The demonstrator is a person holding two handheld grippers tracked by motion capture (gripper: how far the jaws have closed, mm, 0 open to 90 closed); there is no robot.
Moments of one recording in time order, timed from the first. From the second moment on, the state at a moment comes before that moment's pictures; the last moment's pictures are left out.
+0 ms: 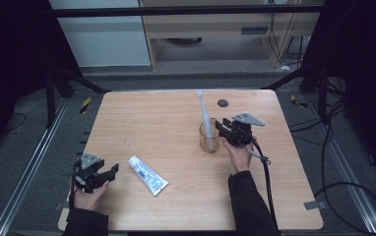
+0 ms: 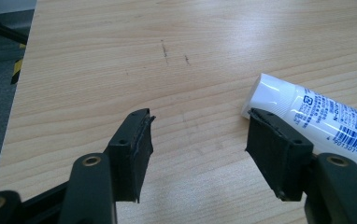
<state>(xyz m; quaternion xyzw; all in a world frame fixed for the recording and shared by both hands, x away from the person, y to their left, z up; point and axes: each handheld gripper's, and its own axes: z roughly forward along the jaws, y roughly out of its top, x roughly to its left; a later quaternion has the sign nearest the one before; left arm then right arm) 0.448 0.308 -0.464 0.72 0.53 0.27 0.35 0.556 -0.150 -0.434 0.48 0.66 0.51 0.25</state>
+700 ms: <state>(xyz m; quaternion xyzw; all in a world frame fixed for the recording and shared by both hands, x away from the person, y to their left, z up) 0.446 0.306 -0.462 0.73 0.52 0.26 0.36 0.511 -0.179 -0.399 0.46 0.69 0.50 0.26</state>
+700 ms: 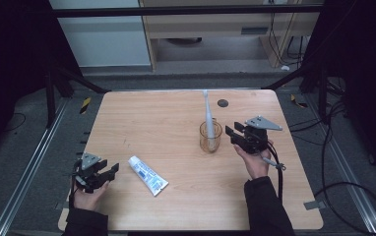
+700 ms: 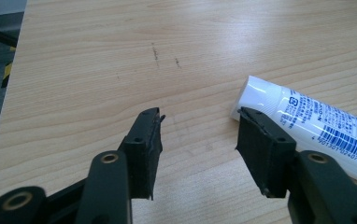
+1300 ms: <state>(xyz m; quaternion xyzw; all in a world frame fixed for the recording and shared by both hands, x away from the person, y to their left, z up) 0.443 0.286 -0.466 0.77 0.49 0.20 0.36 0.462 -0.193 -0.399 0.43 0.73 0.46 0.26</state>
